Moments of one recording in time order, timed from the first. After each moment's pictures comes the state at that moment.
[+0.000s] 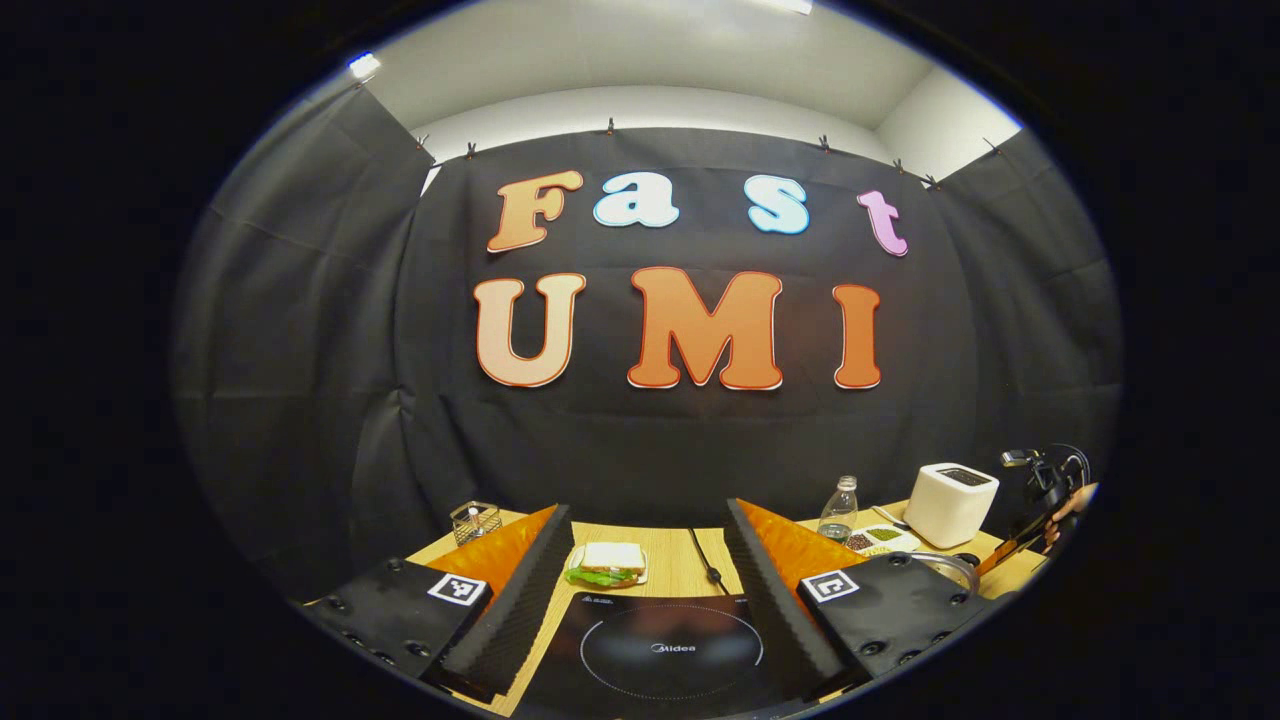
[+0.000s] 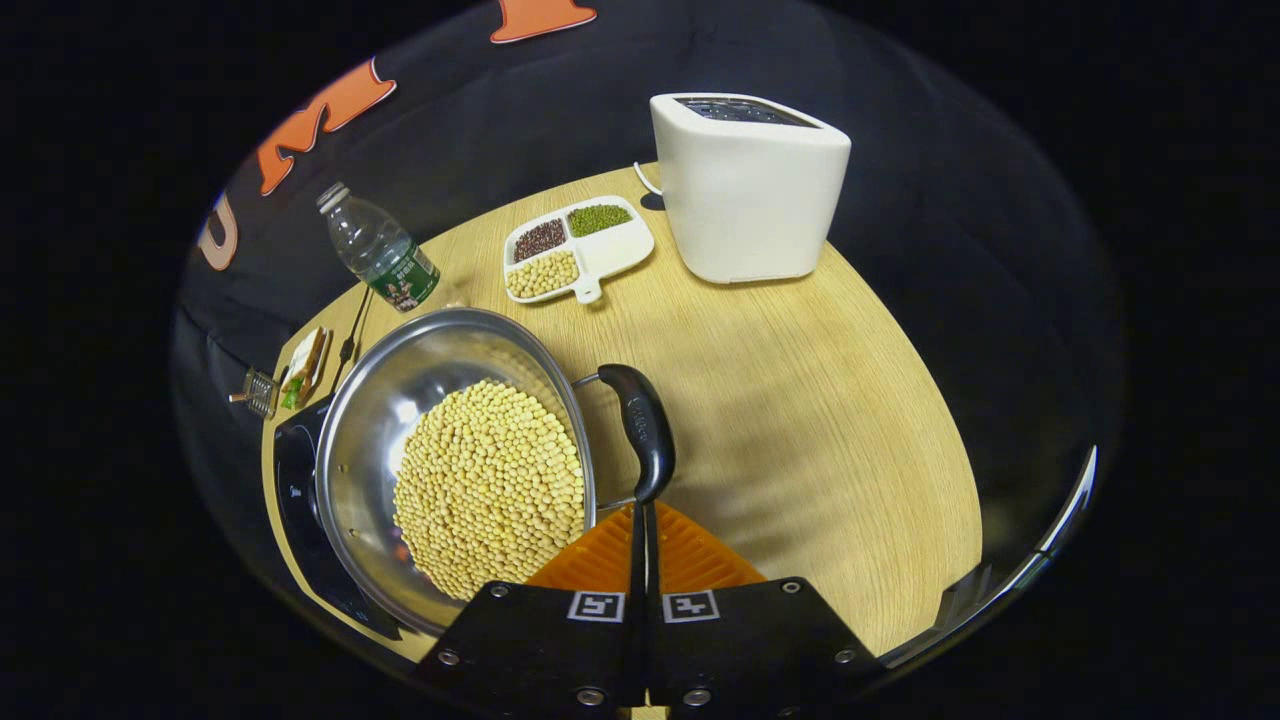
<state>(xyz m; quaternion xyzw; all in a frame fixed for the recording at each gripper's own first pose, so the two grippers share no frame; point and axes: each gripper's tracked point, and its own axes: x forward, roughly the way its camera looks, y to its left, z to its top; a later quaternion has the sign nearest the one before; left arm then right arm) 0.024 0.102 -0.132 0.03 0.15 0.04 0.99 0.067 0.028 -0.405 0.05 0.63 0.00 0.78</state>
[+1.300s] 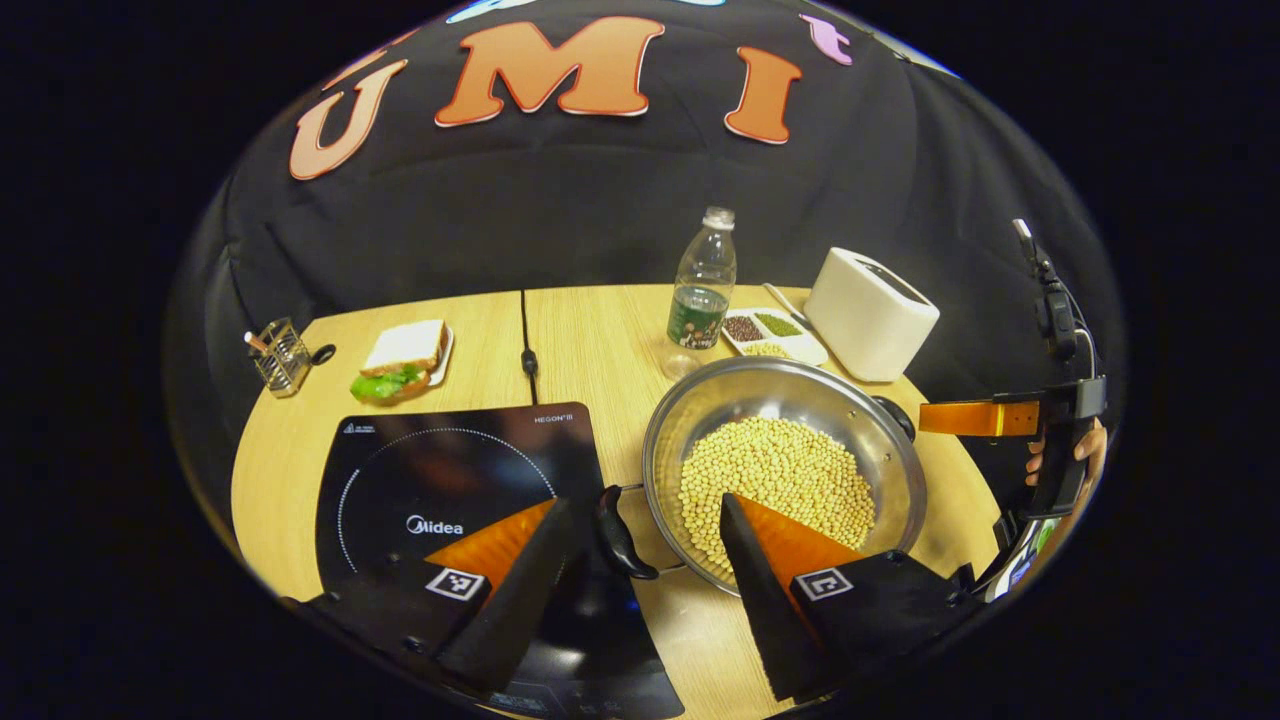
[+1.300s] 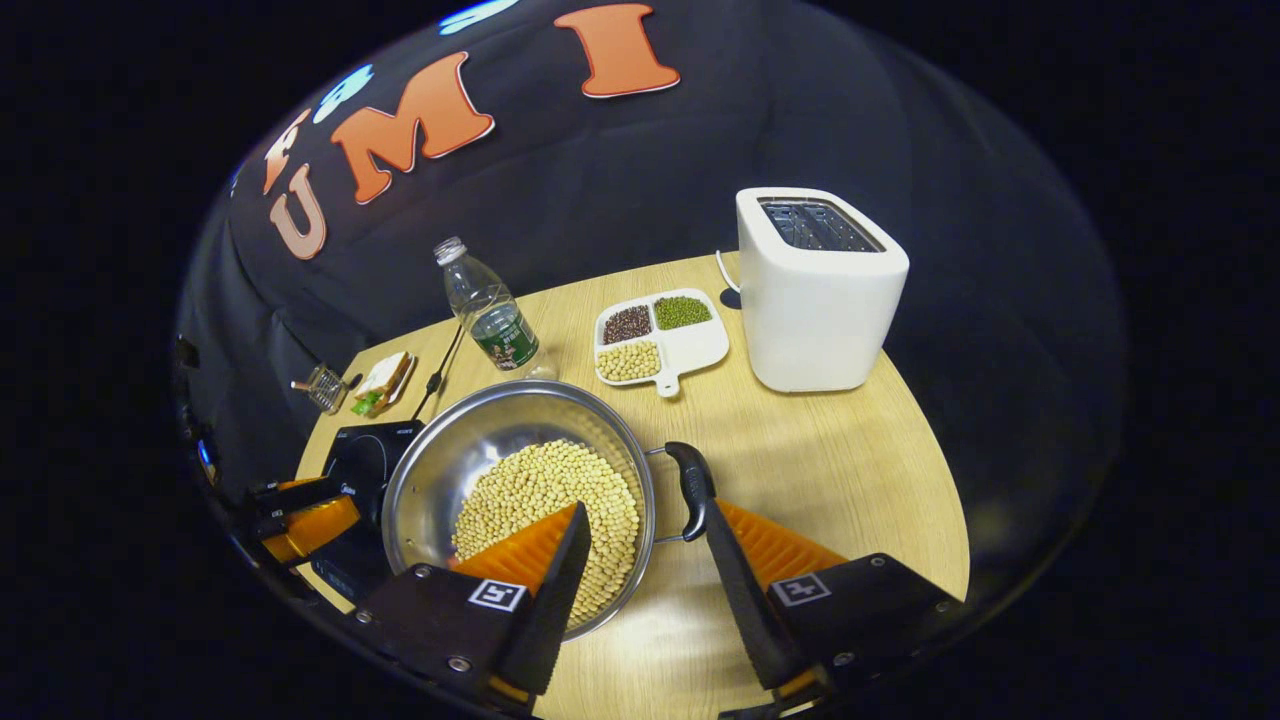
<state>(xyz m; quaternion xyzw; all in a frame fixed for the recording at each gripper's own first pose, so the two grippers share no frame) 0.001 -0.073 -0.367 -0.01 0.54 -0.11 0.84 0.109 0.048 -0.361 0.04 0.53 0.12 0.84</state>
